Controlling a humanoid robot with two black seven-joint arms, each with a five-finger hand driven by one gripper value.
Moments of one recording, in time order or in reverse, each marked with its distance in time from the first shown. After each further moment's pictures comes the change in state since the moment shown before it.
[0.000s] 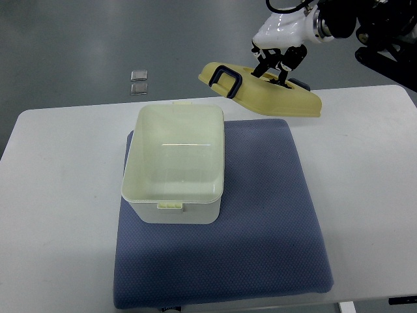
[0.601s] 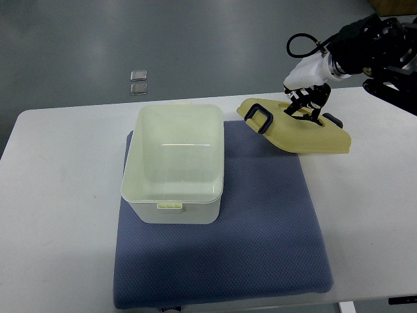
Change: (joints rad) left arm 0.000 0.000 0.000 0.000 0.000 0.000 0.000; right arm -0.080 0.007 -0.070 -0.041 0.014 0.115 -0.047
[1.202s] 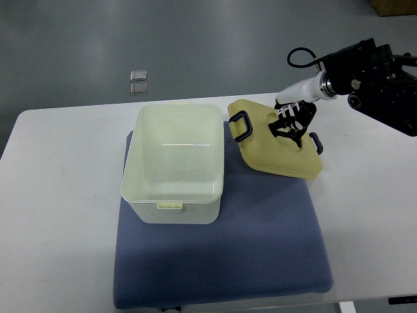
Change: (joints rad) left arm 0.000 0.000 0.000 0.000 0.000 0.000 0.000; right arm -0.101 0.053 0.048 -0.046 0.355 0.007 -0.170
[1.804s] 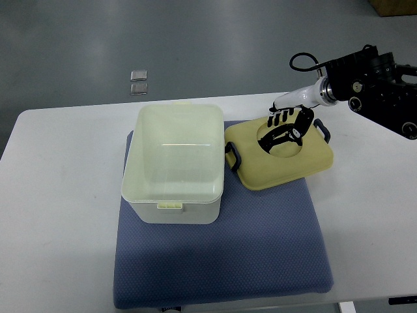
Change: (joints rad) left arm 0.000 0.000 0.000 0.000 0.000 0.000 0.000; right arm -0.038 -0.013 0.056 0.009 0.068 0.057 -0.002
